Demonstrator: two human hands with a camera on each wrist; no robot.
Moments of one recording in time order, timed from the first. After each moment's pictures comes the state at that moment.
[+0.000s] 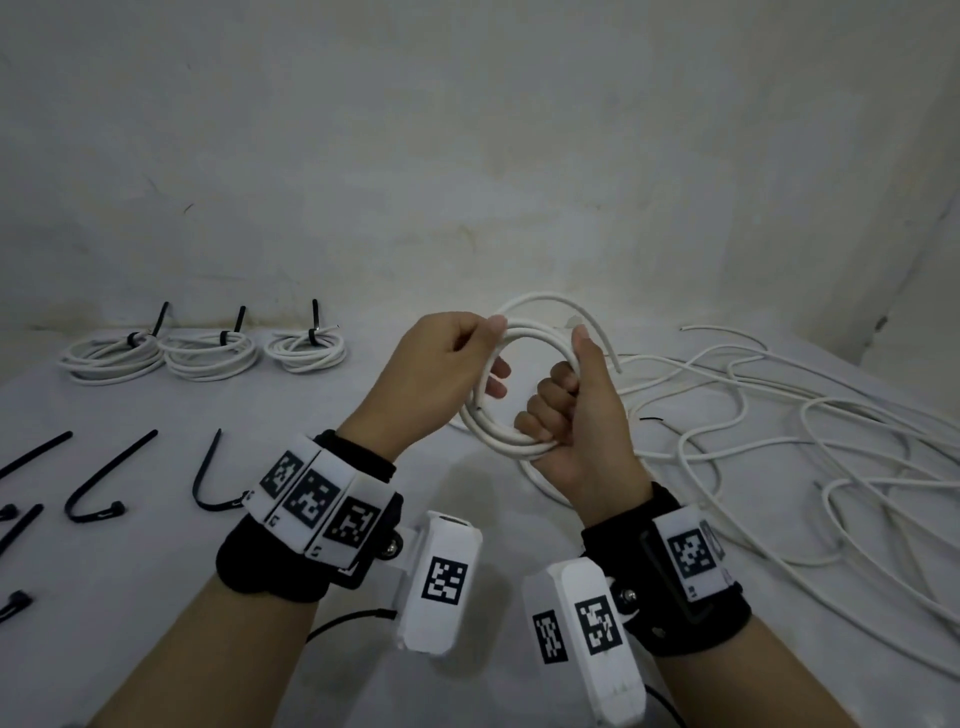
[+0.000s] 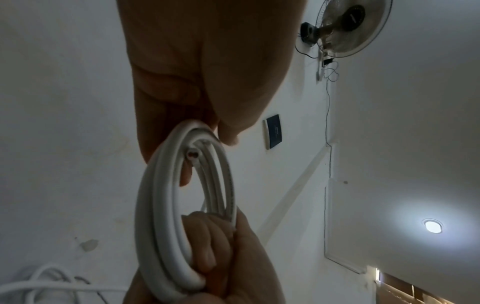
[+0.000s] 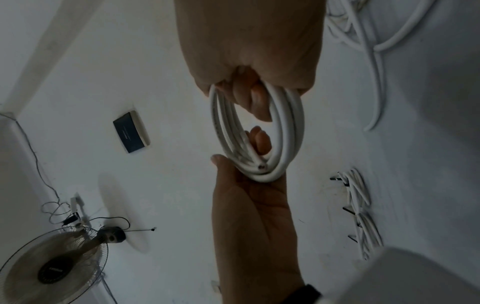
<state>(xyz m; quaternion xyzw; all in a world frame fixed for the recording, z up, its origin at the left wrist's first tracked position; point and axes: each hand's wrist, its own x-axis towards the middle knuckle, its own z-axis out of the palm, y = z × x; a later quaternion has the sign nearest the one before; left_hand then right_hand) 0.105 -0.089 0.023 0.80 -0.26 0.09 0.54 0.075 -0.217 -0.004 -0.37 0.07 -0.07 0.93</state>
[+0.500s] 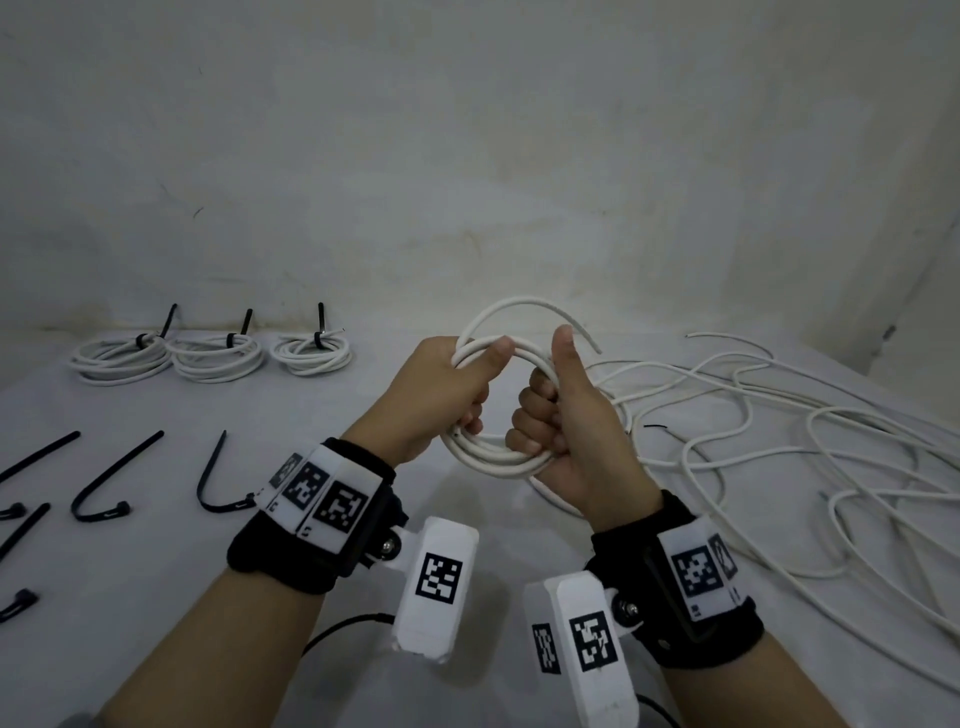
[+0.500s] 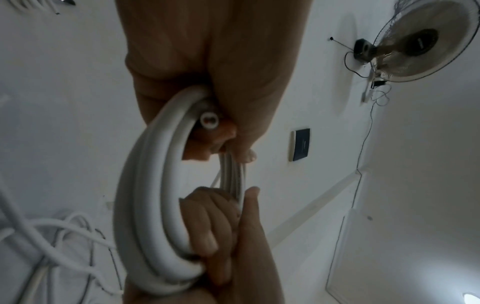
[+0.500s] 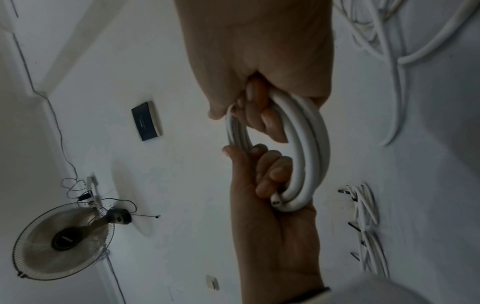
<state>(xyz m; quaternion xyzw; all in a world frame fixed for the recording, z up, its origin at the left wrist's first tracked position) 0.106 -0.093 0.015 0.74 -0.19 0.00 0.65 0.072 -0.216 -0.003 -0.49 0.02 -0.04 0.87</state>
